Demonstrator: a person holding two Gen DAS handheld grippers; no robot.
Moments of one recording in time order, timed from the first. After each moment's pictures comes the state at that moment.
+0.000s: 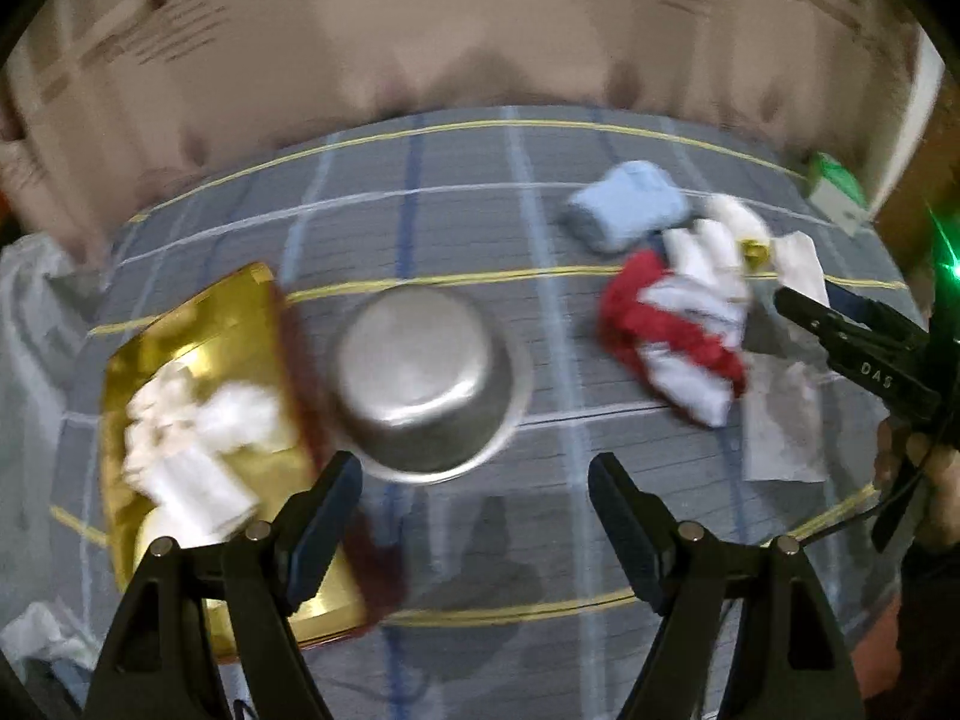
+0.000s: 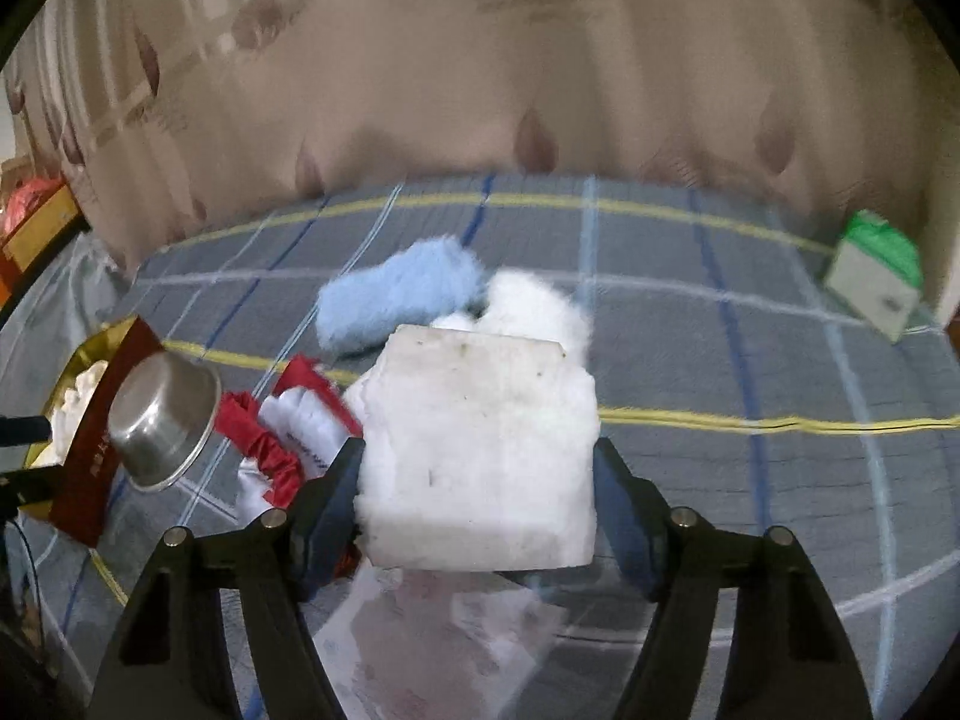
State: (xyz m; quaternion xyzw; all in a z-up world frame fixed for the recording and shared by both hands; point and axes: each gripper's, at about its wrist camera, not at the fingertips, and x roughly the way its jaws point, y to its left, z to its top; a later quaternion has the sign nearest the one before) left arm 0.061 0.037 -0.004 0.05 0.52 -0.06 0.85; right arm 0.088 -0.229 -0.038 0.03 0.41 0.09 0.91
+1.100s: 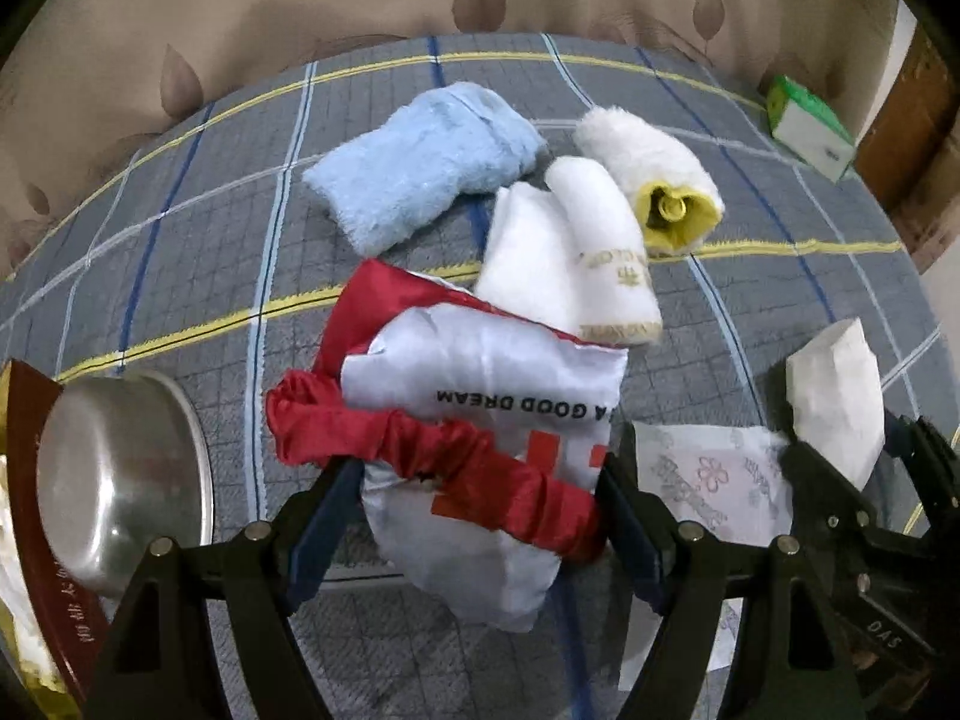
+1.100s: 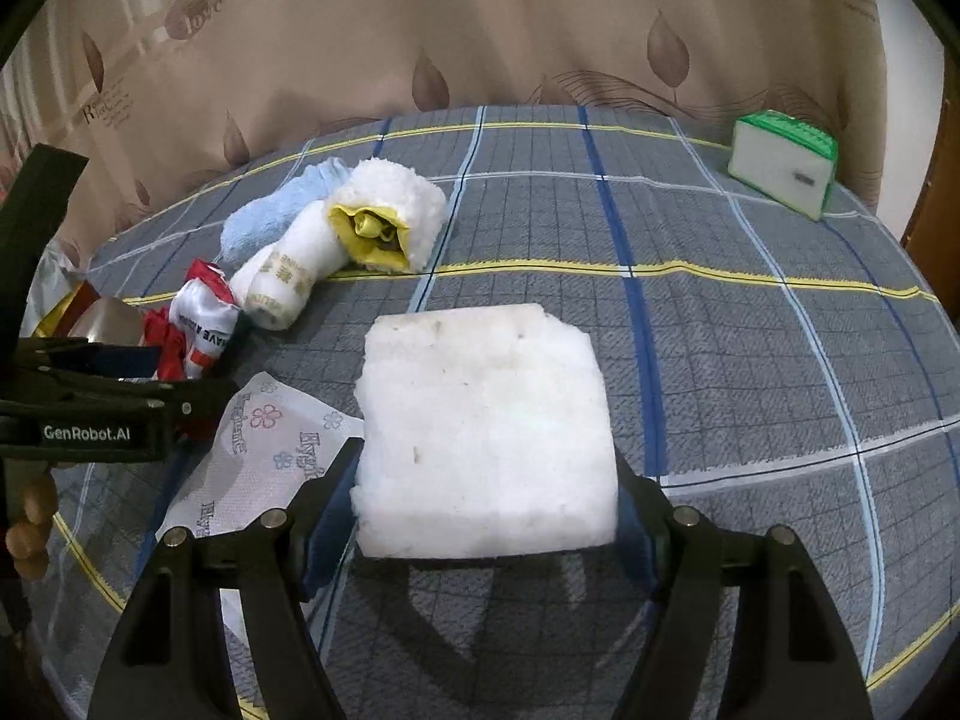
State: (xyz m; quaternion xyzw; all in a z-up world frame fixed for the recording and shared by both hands) left arm 0.136 -0.108 -0.091 0.07 0.55 -0.12 0.82; right arm 0.048 -0.279 -0.083 0.05 0.45 0.04 0.89
